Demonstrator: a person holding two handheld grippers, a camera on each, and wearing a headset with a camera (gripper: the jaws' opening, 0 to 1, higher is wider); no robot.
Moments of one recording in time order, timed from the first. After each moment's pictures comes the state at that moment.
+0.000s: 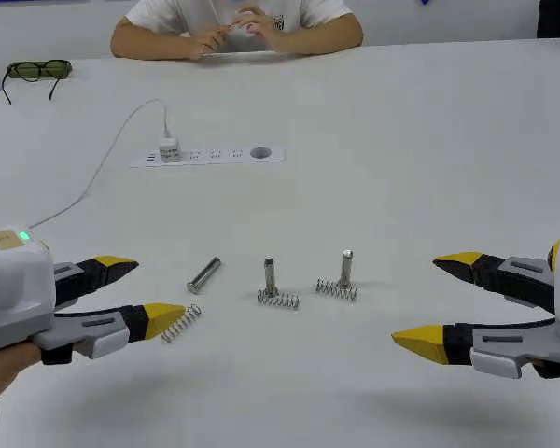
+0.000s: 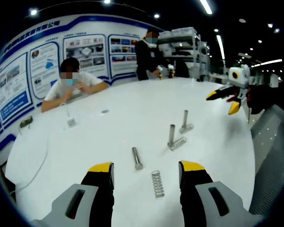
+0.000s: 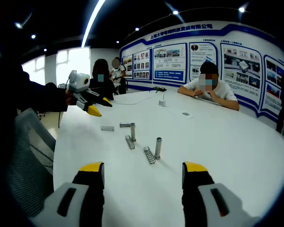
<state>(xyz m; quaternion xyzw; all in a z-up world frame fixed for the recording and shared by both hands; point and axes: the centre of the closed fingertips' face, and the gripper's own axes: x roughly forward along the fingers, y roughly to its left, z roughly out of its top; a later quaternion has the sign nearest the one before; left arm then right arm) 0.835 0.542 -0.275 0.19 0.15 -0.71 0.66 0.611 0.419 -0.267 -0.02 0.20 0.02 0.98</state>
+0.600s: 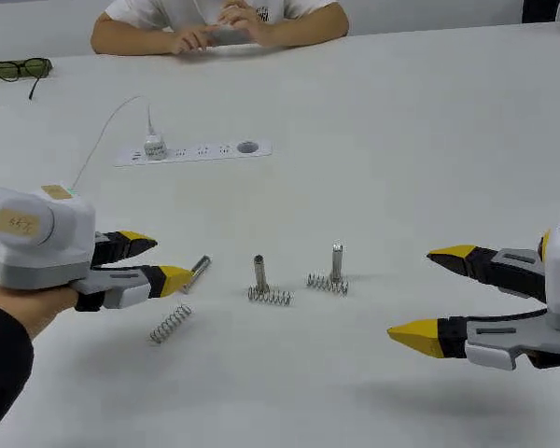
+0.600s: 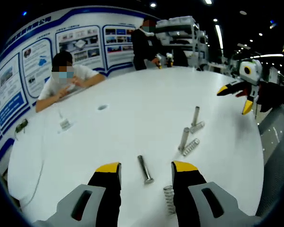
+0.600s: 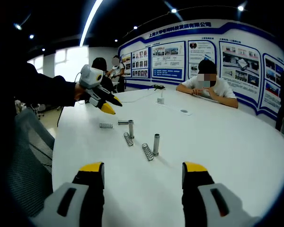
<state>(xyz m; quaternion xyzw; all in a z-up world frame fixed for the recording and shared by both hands) 0.846 0.497 -0.288 0.24 0.17 -0.71 0.64 0.608 0.415 -0.272 -0.01 0.21 0.01 0.98</state>
